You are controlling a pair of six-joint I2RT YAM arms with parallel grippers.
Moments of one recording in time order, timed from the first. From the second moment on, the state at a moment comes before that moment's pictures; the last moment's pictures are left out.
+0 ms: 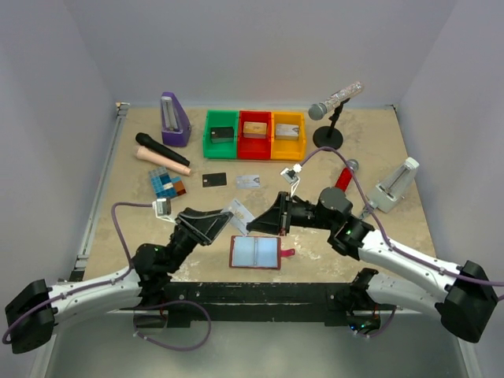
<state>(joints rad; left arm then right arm) -1.03 0.65 0.05 1.05 -0.28 -1.04 0.83 1.00 0.56 0.43 -0.56 1.00</state>
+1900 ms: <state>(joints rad) -0.90 0.51 0.29 0.42 0.50 -0.83 0.79 1.02 0.93 -0.51 -0.99 0.44</state>
